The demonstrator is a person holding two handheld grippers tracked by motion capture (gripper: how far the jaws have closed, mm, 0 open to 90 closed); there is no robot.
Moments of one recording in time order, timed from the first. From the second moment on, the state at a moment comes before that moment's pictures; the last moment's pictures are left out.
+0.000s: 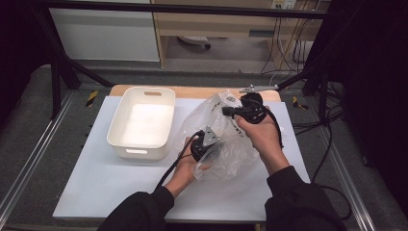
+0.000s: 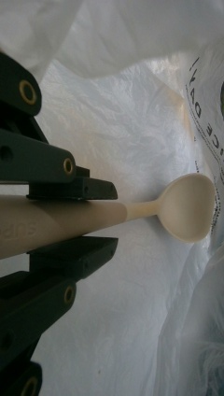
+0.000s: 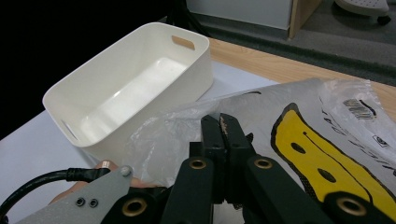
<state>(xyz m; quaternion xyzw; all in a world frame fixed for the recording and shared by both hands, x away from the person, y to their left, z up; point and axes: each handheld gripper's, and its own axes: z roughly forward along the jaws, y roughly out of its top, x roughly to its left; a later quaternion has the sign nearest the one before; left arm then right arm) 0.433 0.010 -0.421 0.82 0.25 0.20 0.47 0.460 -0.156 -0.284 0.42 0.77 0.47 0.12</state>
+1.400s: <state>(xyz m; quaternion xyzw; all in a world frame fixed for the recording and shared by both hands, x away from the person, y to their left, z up) 0.465 -0.016 -0.450 0.83 0.24 0.21 0.45 0.460 -0.157 -0.286 0.42 0.77 0.47 0.12</state>
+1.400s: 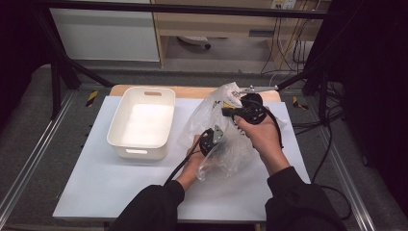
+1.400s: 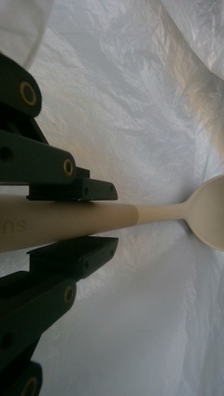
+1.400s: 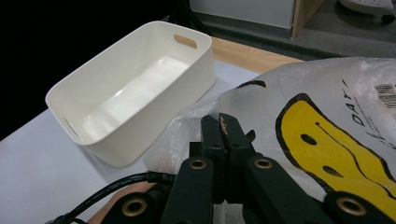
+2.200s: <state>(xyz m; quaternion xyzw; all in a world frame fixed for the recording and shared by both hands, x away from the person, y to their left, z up) 0.434 0.030 -0.439 0.81 0.29 0.16 0.47 0.457 -0.161 -0.310 0.42 0.78 0.45 0.11</state>
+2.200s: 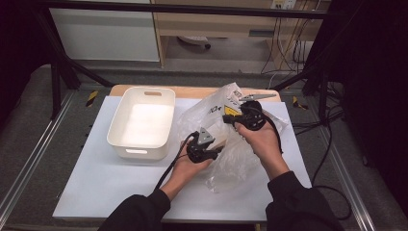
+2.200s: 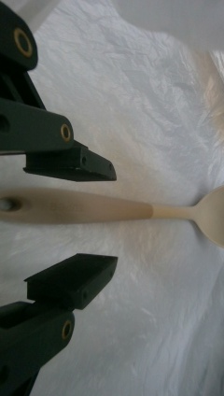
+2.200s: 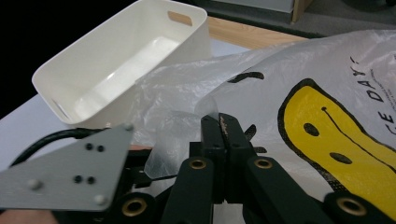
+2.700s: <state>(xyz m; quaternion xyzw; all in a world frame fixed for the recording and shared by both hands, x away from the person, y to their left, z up) 0.384 0.053 -0.408 0.81 0.29 0.15 0.48 0.444 -0.163 -0.337 0.42 0.78 0.44 0.12</state>
